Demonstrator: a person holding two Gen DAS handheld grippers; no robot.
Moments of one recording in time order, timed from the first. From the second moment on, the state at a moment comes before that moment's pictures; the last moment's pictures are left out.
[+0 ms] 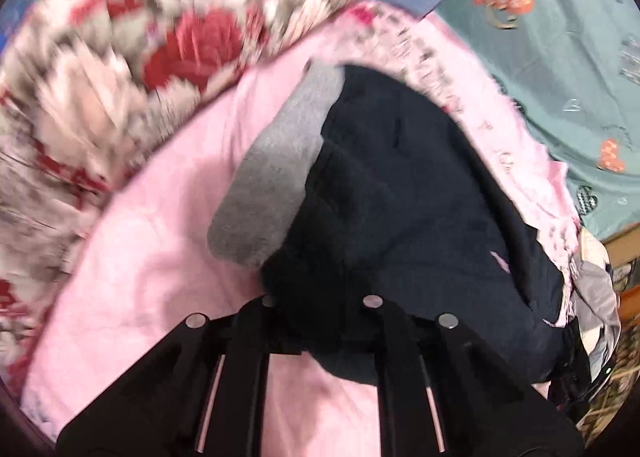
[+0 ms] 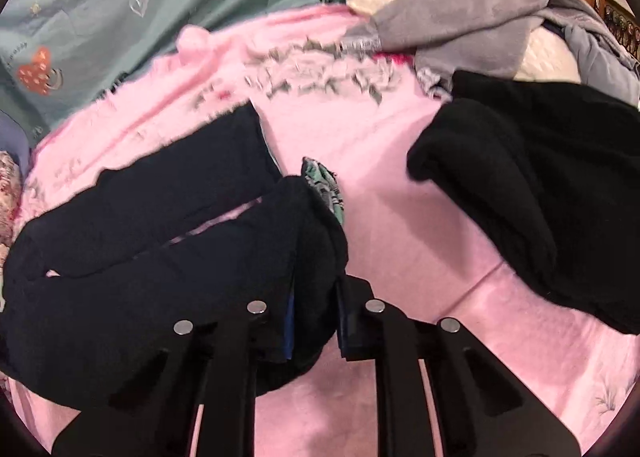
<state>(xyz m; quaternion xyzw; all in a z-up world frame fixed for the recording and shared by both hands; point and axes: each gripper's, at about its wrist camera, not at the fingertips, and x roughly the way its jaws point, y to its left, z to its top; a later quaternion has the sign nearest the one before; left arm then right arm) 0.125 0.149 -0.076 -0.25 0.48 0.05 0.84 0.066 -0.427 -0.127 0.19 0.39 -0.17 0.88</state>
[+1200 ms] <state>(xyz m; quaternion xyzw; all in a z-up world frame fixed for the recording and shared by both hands) 0.168 0.095 -0.098 -0.09 0.46 0.06 0.88 0.191 -0.434 -0.144 0.13 0.44 -0.10 0.88</state>
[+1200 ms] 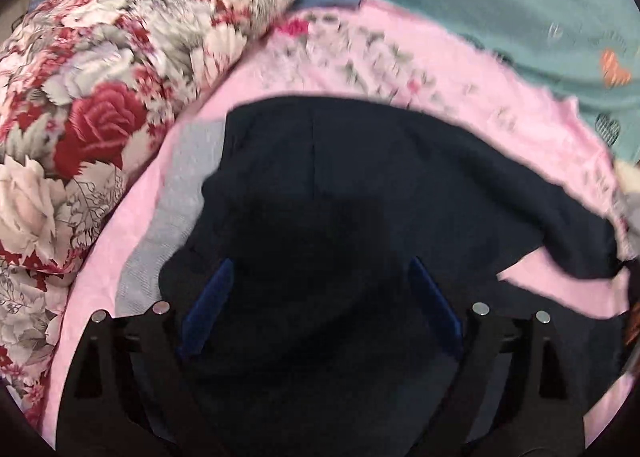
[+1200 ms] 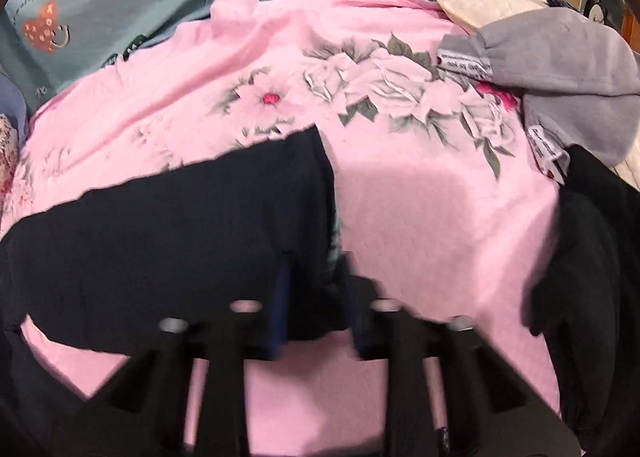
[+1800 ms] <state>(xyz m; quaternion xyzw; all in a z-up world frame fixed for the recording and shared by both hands) 0.166 0.107 -0.075 -0.03 0.41 0.08 0.91 0.253 -0.446 -0.114 0.03 0.40 -0.14 0.90</state>
